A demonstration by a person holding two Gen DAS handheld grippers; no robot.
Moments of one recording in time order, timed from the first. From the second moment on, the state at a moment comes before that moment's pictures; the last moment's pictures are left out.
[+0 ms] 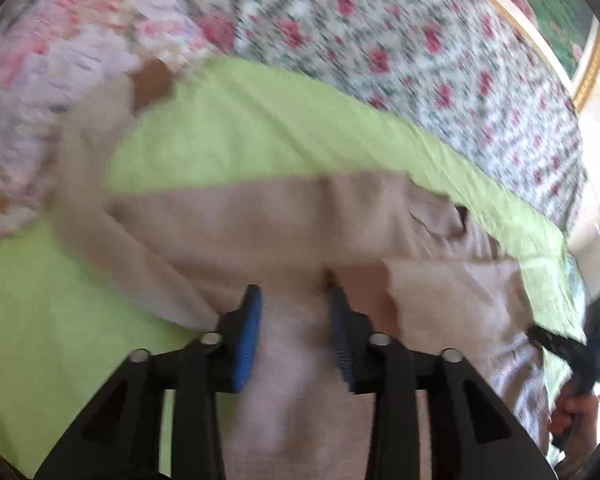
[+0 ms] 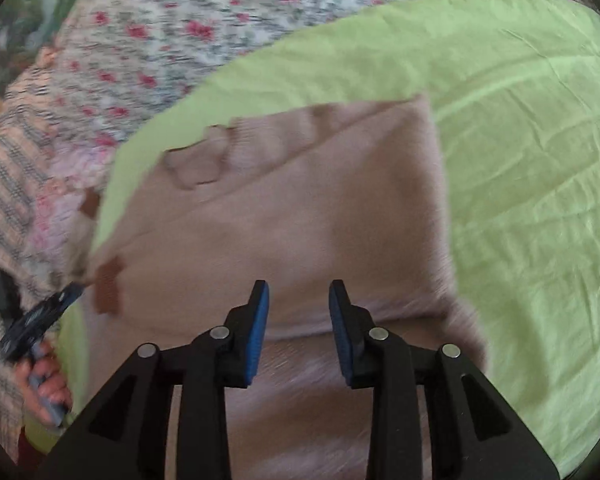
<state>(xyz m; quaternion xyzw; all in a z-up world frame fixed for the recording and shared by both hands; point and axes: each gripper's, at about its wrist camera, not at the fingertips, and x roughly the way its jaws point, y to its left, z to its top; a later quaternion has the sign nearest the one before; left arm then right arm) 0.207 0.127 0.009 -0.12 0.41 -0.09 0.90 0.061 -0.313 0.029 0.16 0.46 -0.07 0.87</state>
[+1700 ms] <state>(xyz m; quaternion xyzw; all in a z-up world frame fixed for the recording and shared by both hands) 0.219 -0.120 -0.010 0.06 0.40 -0.28 0.87 0.018 -0.313 0.023 0.26 0.43 -0.06 0.86</state>
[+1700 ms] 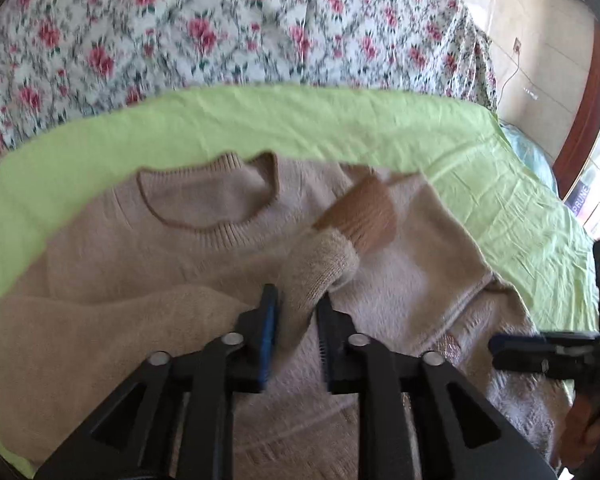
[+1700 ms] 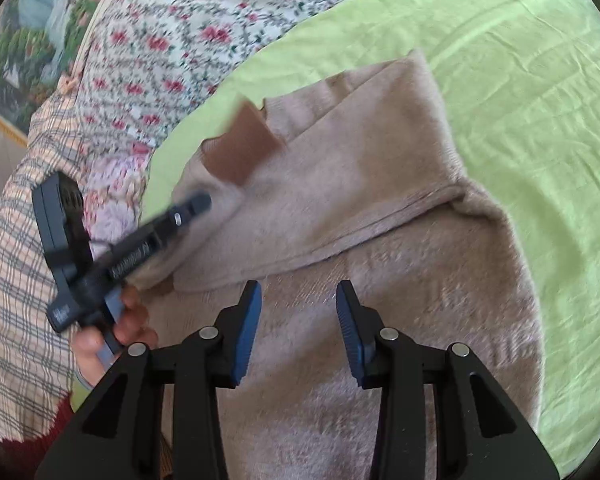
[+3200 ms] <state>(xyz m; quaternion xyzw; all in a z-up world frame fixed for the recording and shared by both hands) 0.195 0.120 -0.045 -0.05 0.44 0.02 0.90 0.065 -0.370 0.032 0.19 0.46 -0.10 0.86</state>
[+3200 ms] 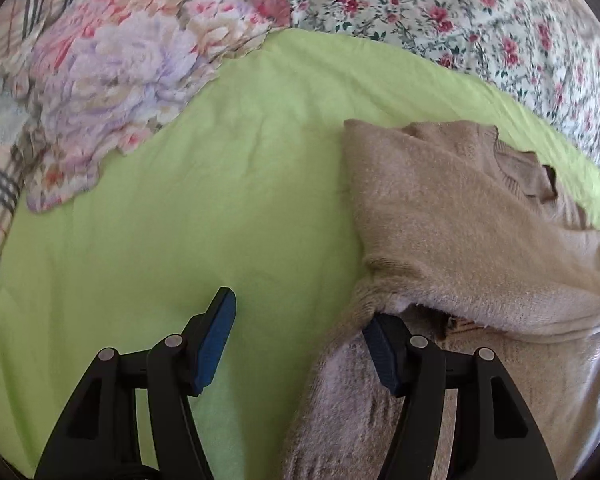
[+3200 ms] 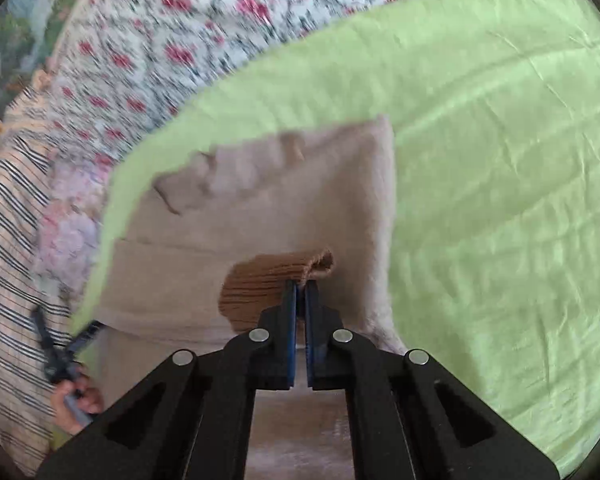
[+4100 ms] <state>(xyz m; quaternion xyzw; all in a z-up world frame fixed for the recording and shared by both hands) 0.272 0.096 -0.019 -0.06 0.40 -0.13 0.91 0.062 -0.336 0.073 0.12 0.35 -0.04 0.93</state>
